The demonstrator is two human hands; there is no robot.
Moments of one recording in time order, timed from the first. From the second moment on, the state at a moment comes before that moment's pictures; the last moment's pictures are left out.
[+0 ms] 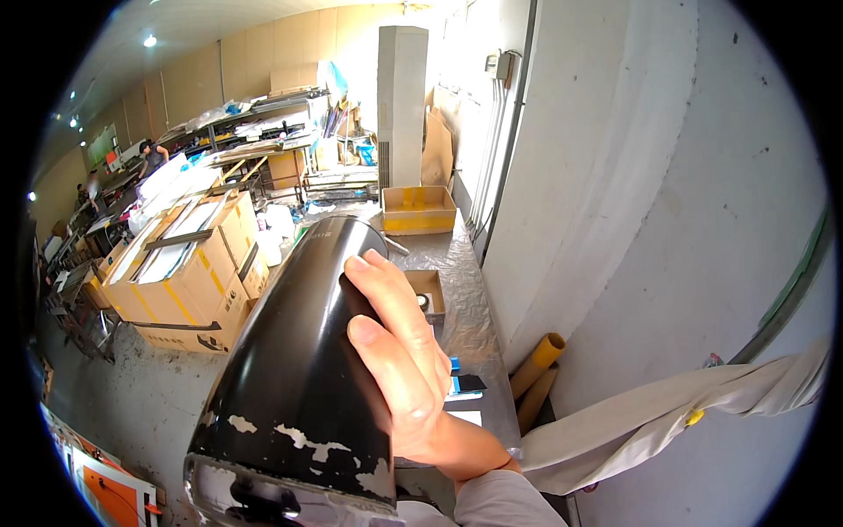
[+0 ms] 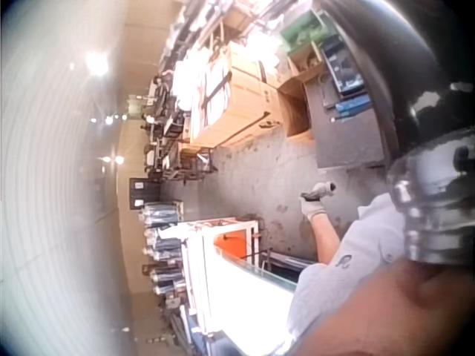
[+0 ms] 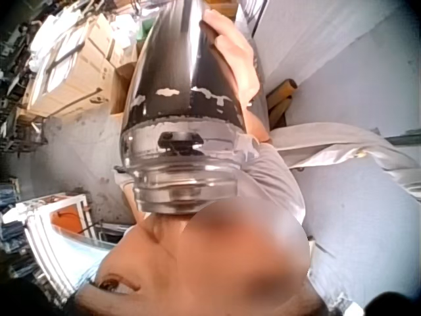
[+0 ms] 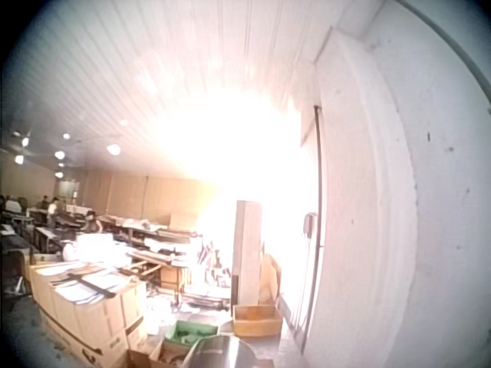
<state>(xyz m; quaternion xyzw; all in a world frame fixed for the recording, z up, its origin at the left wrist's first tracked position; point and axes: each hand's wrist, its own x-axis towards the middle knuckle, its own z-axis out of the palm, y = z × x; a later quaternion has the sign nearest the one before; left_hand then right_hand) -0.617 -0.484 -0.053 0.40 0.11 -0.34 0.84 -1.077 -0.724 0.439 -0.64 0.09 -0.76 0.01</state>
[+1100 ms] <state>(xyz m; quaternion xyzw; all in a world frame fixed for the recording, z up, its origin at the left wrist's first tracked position) -0.629 -0.511 -0.057 0.40 0.11 -0.35 0.84 -1.087 -0.710 0.456 -0.66 0.14 -0.74 -0.01</state>
